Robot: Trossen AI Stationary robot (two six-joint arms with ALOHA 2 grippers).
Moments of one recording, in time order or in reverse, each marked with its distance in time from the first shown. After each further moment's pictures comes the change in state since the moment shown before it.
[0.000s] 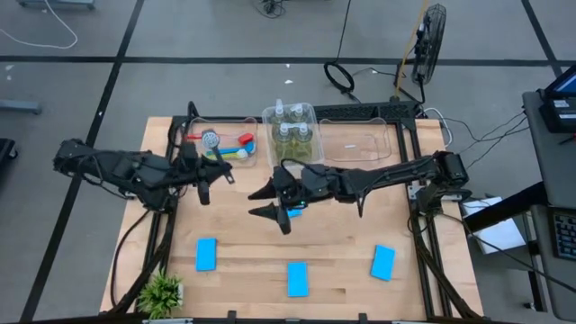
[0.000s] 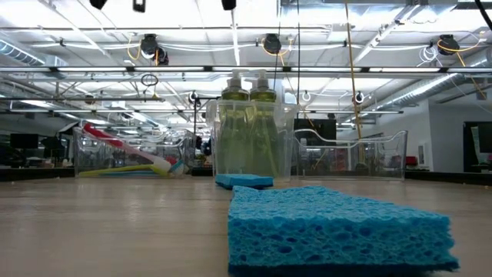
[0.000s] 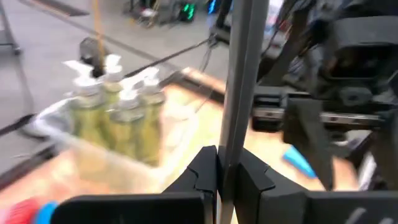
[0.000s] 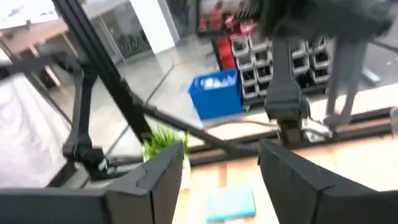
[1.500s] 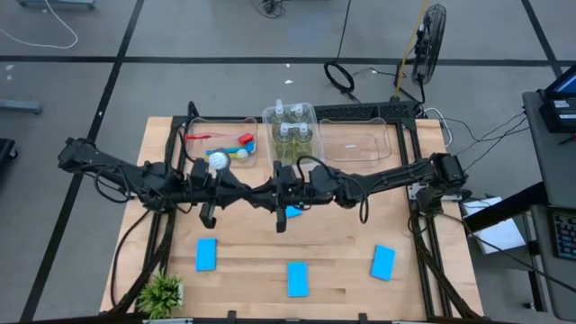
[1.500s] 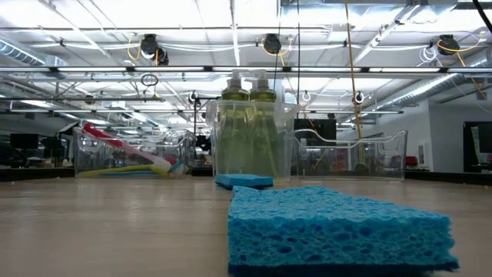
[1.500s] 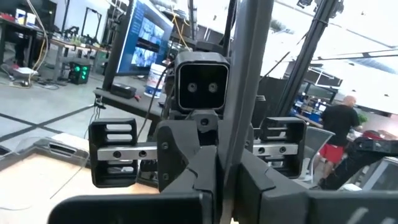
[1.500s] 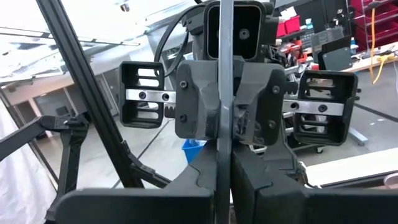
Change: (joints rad) left arm -0.039 0.158 -0.168 0.808 0.294 0.157; right arm 0.028 0.021 -0.002 0.285 0.138 -0.032
